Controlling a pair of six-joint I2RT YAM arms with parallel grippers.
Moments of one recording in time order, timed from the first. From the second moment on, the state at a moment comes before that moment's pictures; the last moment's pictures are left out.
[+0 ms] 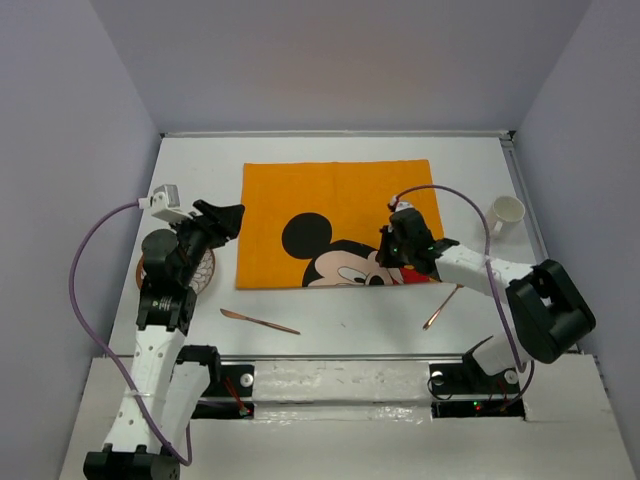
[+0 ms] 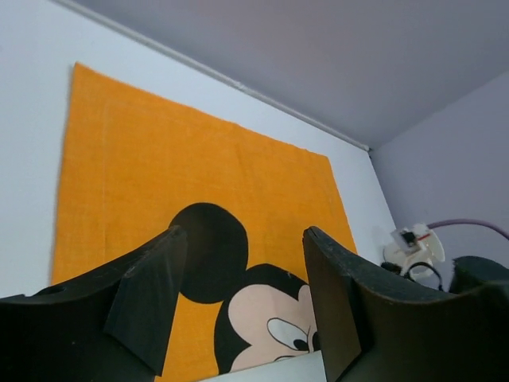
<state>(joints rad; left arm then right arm) -0.05 0.63 0.55 0.02 0.20 -0.68 0.48 1.45 0.75 -0.10 0.04 0.48</state>
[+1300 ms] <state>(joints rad) -0.08 0.53 0.65 -0.19 0.22 -0.38 0.79 1.46 0.78 -0.16 0.17 0.47</state>
